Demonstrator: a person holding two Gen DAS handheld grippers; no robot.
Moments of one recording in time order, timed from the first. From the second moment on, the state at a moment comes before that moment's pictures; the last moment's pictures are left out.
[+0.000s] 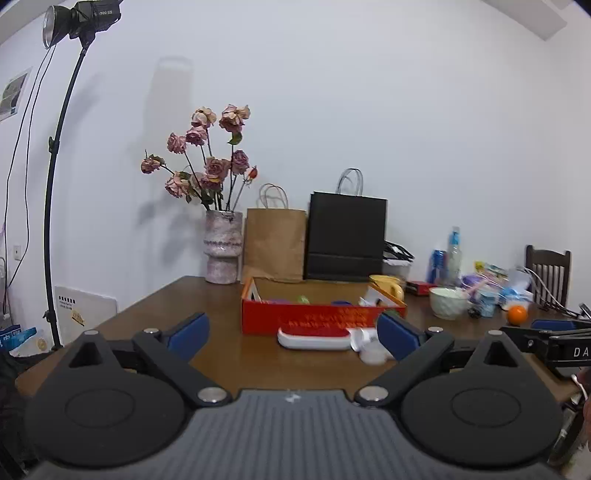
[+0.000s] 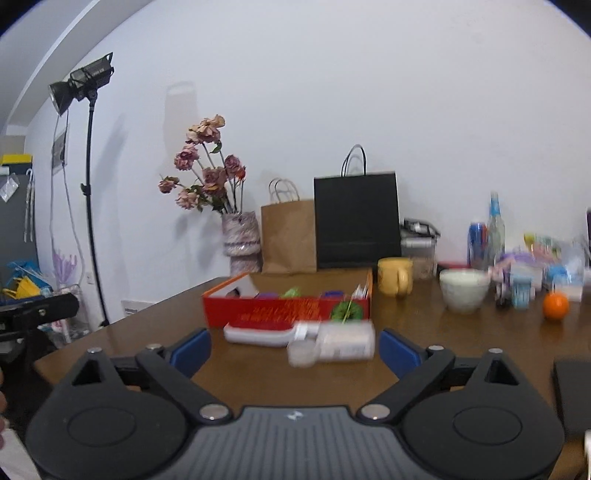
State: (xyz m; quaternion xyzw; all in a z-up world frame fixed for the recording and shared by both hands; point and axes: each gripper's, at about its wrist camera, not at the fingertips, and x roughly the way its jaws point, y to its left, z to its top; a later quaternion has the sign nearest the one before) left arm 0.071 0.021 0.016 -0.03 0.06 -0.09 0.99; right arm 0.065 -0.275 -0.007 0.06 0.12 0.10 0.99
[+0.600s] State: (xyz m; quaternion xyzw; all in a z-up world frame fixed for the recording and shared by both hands) left arm 0.080 -0.005 -0.001 0.05 0.21 -0.14 0.97; right arm 0.069 -0.272 -0.019 0.05 0.23 0.07 0.97
